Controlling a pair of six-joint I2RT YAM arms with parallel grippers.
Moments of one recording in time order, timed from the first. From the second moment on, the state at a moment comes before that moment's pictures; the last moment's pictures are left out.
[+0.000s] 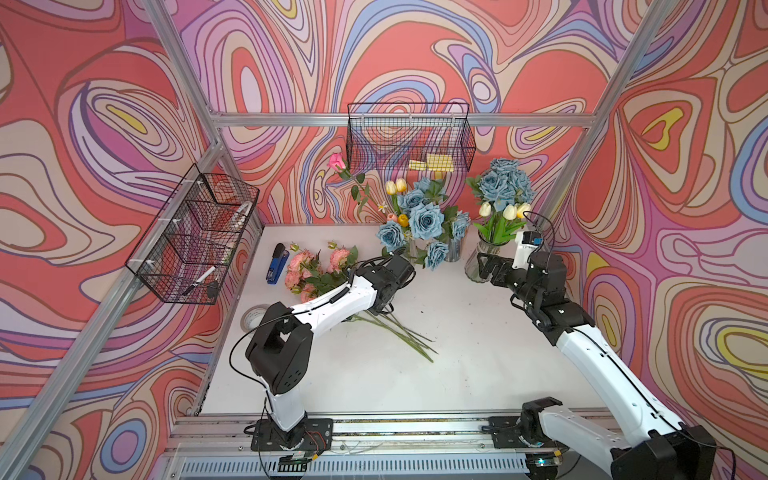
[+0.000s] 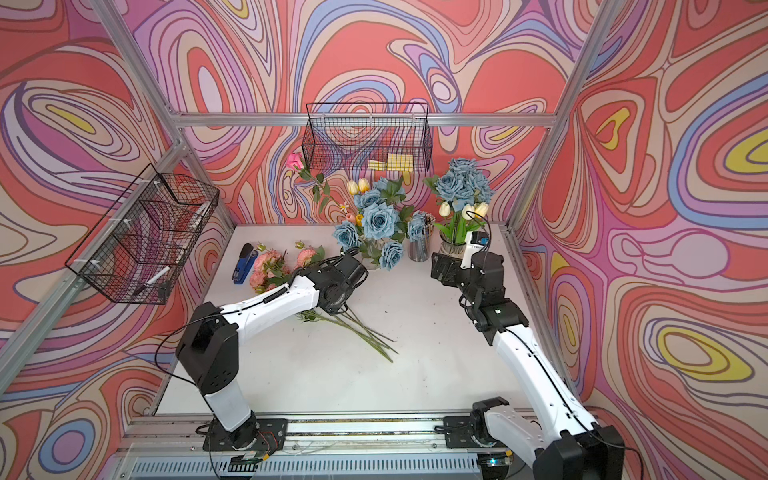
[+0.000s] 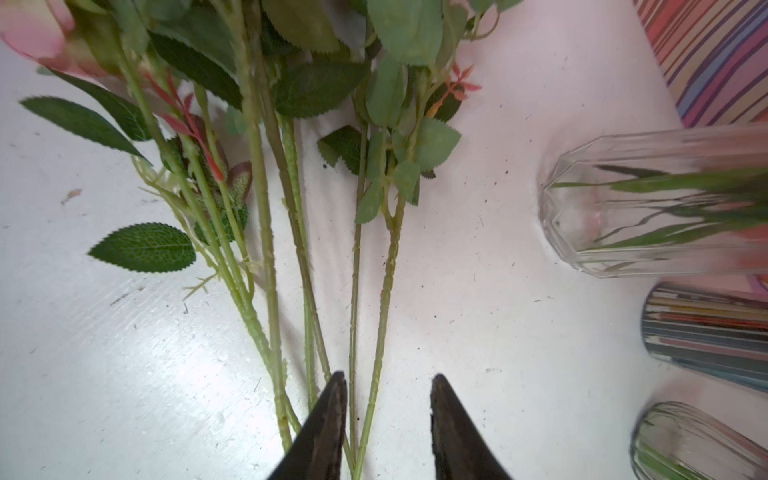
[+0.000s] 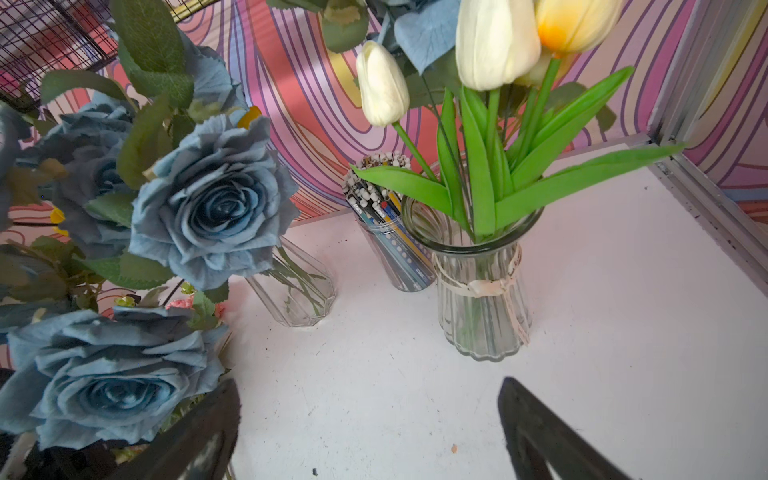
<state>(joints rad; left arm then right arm) -0.71 1.74 1.37 -0.82 -0.46 -1.59 0.18 1.04 0.89 -0.19 -0.03 0.36</state>
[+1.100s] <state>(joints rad) -0.56 1.23 1.00 -0.26 -0.32 -0.57 0.18 1.20 0.83 -0.17 0.08 0.37</state>
